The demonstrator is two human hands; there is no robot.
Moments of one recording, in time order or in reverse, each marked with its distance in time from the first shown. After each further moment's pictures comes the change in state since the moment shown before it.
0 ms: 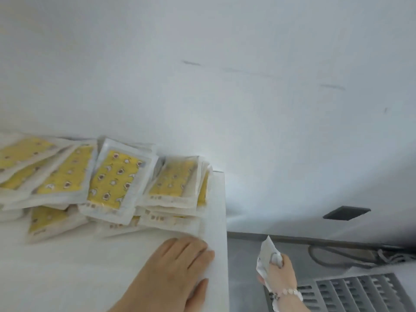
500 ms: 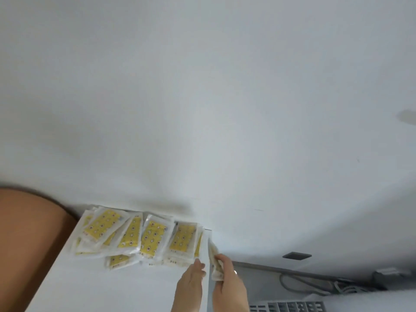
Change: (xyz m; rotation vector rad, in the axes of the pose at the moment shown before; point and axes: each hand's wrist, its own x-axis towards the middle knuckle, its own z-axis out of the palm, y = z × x) left_hand 0.128 0.079 -0.193 -1.224 -0.108 -1.573; right_hand -0.268 -0.249 -0.081 -0.556 -0.266 -0.510
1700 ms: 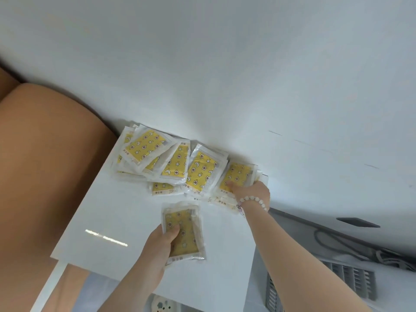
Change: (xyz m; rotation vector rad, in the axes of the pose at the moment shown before) left_hand 0.033 -0.068 -0.153 -0.321 0.146 -0.239; right_hand 0.146 -0.028 0.122 -0.094 0.013 0.465
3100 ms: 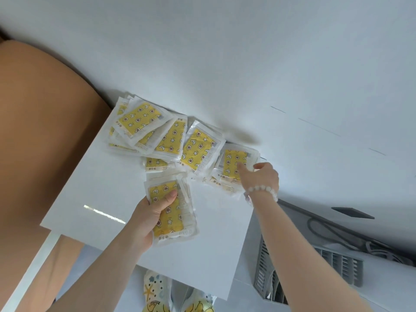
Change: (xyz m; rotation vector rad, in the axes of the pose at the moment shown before) left_hand 0.011 -0.002 0.009 -0.219 -0.036 0.013; right_hand -0.027 0.014 -0.041 0.043 -0.033 -0.078
